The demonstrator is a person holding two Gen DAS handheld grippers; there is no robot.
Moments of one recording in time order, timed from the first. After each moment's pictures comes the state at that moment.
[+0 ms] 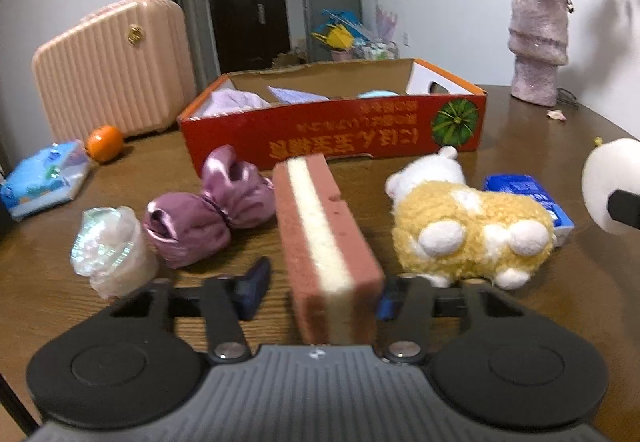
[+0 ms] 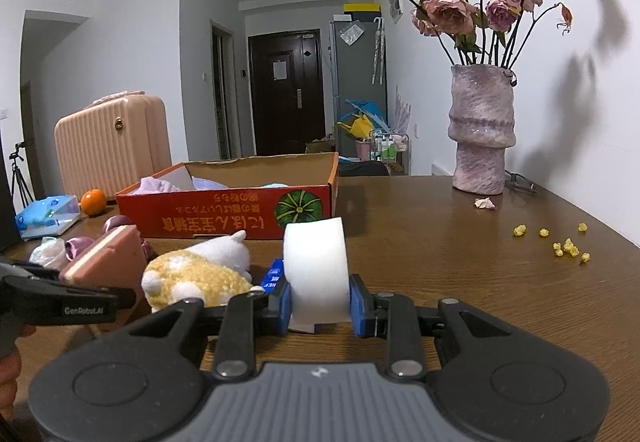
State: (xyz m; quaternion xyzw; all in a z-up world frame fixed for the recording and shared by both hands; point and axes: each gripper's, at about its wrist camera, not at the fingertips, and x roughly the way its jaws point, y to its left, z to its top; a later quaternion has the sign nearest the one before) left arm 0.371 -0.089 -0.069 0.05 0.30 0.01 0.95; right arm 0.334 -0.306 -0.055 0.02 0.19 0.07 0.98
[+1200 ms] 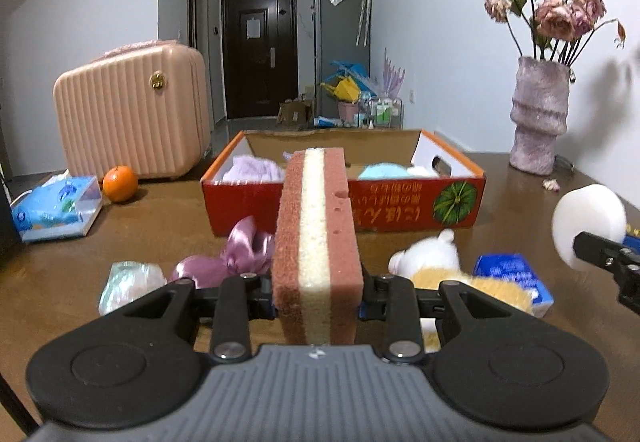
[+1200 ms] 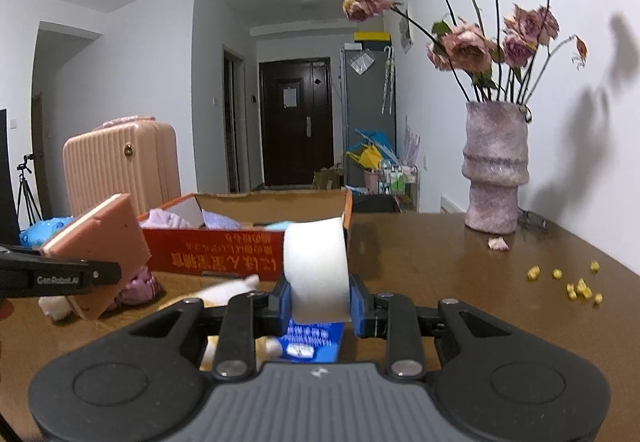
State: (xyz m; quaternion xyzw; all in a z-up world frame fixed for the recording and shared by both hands) left arm 0.363 -0.079 -0.031 0.01 0.23 0.01 0.97; right arm 0.349 -0.293 -0.038 0.01 0.14 0.08 0.99
